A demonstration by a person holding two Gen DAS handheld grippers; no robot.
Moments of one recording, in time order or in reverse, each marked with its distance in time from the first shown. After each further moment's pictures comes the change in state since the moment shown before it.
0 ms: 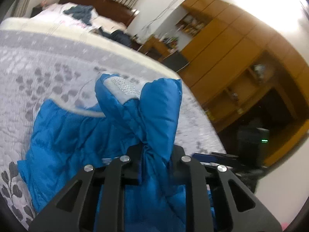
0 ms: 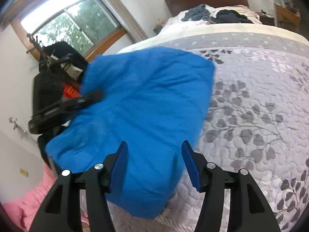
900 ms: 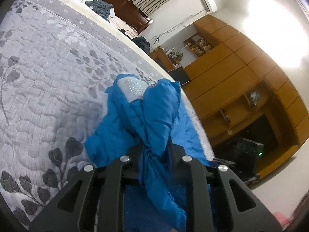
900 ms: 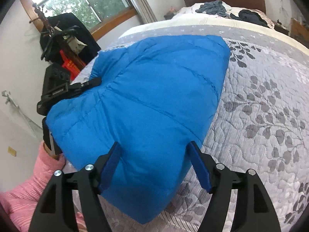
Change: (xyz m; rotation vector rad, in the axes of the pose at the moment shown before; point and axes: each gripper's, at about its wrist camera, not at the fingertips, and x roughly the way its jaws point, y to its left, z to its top) left arm -0.066 0.137 -0.046 -0.184 -0.075 -0.047; right arm 0.069 0.069 -0.023 -0.145 0.122 -0.065
